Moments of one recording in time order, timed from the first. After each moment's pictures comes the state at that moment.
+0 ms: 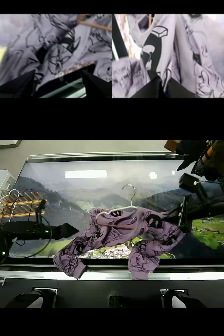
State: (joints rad) left arm 0.09 -1.00 0.77 -2.38 1.05 1.84; right arm -0.19 -1.11 1.35 -0.86 1.62 0.30
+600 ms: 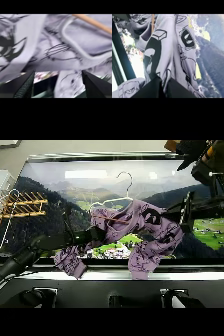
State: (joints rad) left arm -0.42 -1.03 0.74 -2.40 0.52 1.44; right arm -0.19 -1.02 1.35 -0.75 1.60 0.41
